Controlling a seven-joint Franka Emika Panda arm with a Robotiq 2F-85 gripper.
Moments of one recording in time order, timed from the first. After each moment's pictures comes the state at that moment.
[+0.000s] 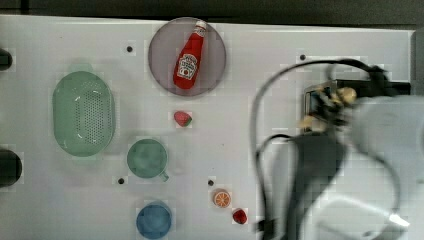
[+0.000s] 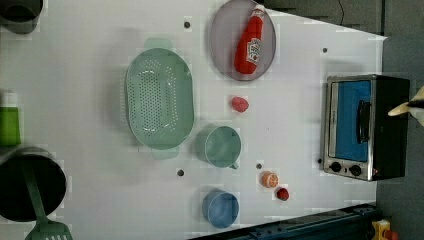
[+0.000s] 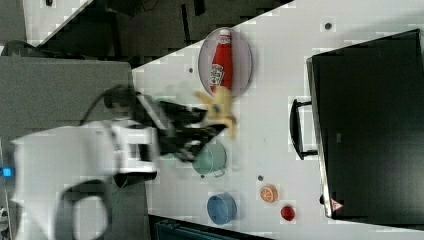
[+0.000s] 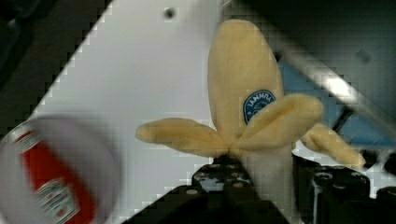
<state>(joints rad) -0.05 -0.07 -0.35 -1.97 -0.02 0.44 -0.21</state>
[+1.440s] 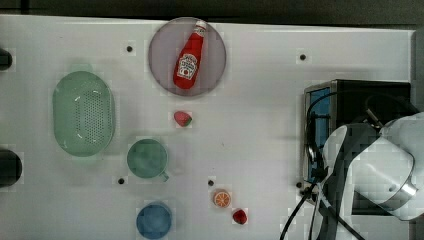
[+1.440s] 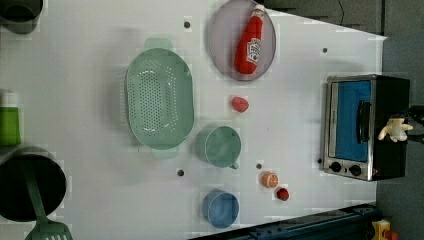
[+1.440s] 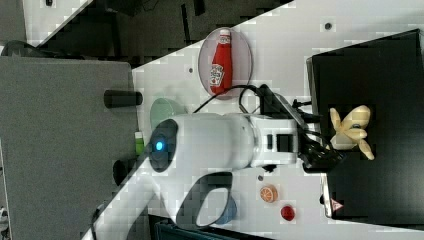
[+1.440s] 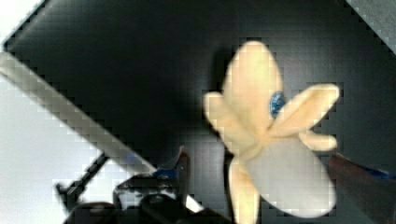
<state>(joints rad) -0.11 0.22 -0.52 -1.97 -0.08 0.64 -0.50</state>
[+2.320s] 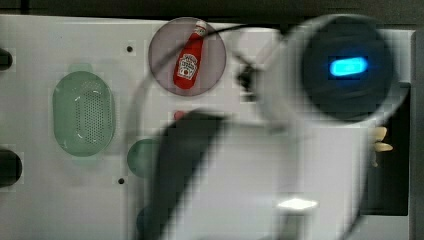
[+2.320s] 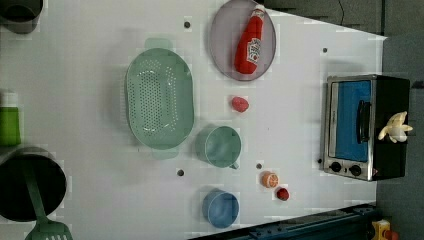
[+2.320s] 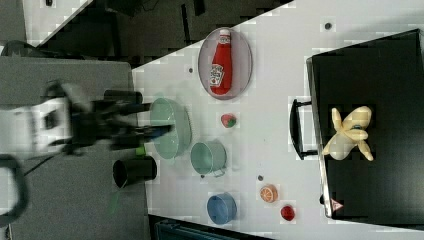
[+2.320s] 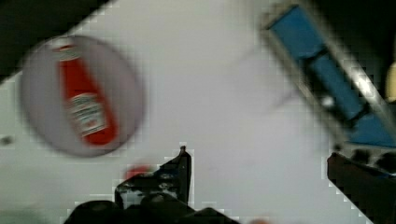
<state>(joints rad) 0.04 -0.07 -0.13 -1.73 -0.08 0.17 -0.23</state>
